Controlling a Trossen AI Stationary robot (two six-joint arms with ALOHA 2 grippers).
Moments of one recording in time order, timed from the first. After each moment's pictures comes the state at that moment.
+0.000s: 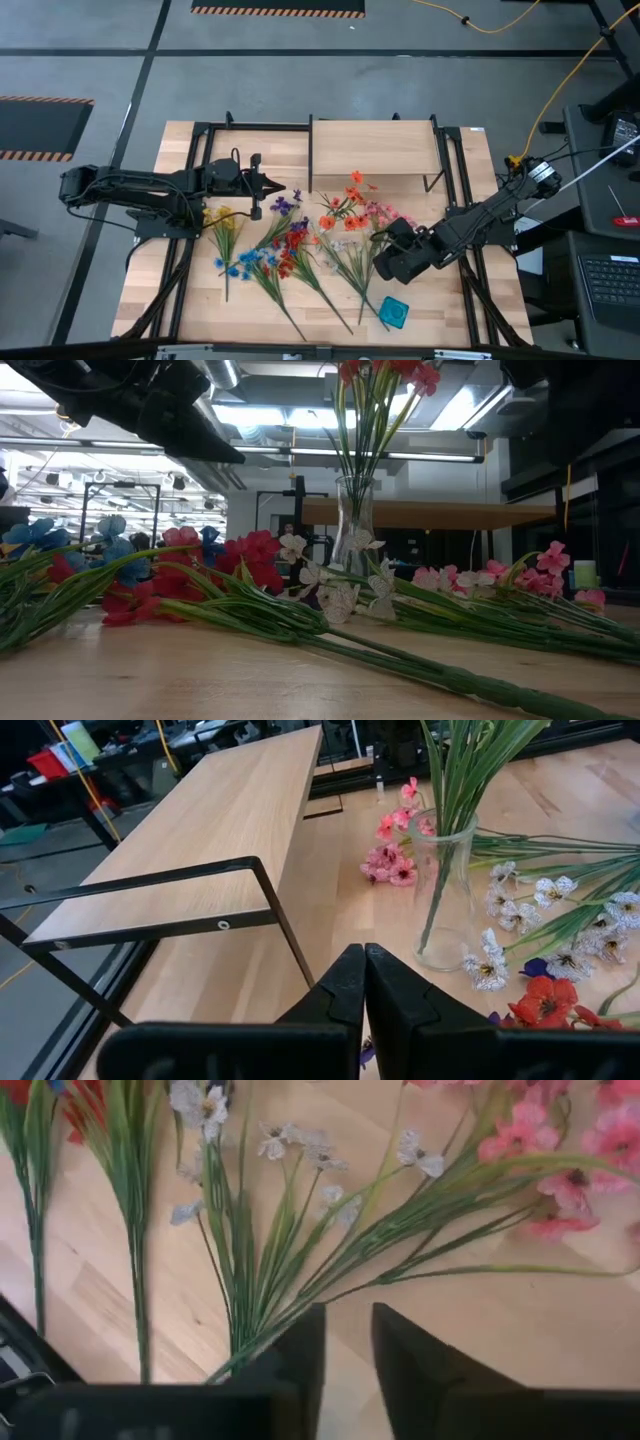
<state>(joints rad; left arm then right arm) 0.18 0.92 0.43 0.16 -0.01 0.22 0.58 1.45 1.11 -0.93 0.32 1.54</state>
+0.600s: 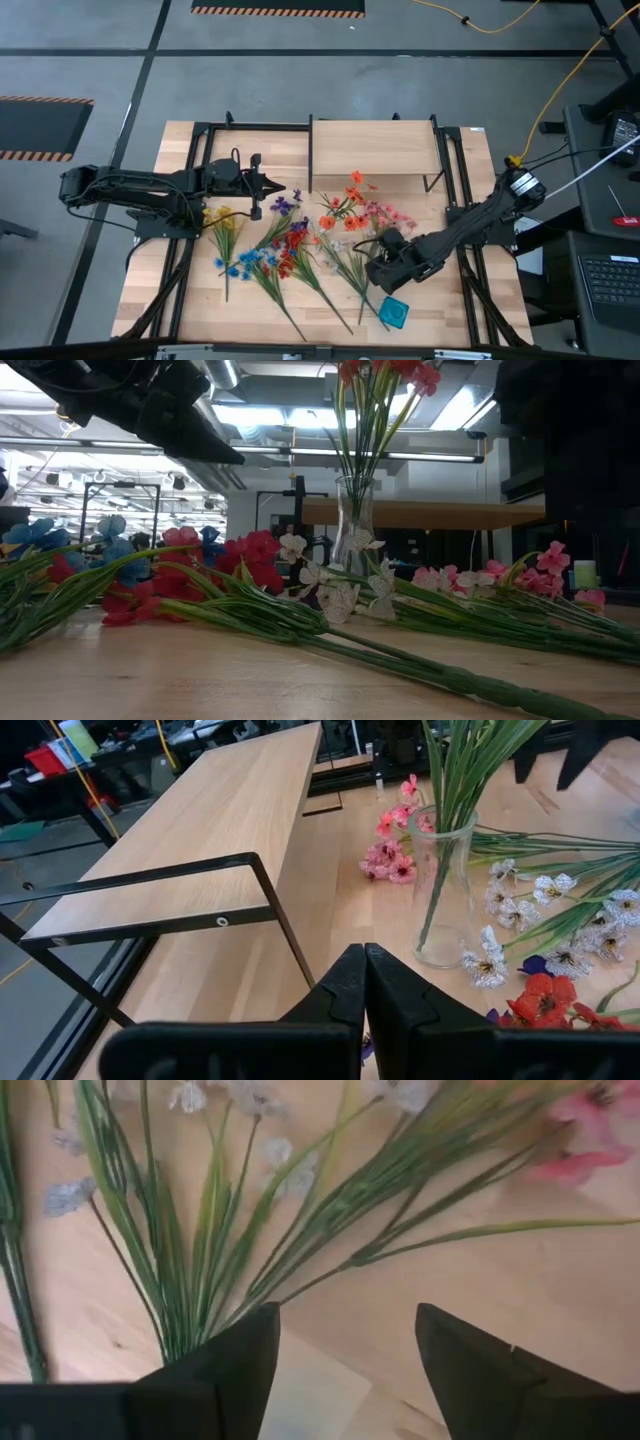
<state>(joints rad) 0.18 0.92 0.43 0.15 -0.01 0.22 0.58 1.64 1.11 -0.91 0.27 1.65</state>
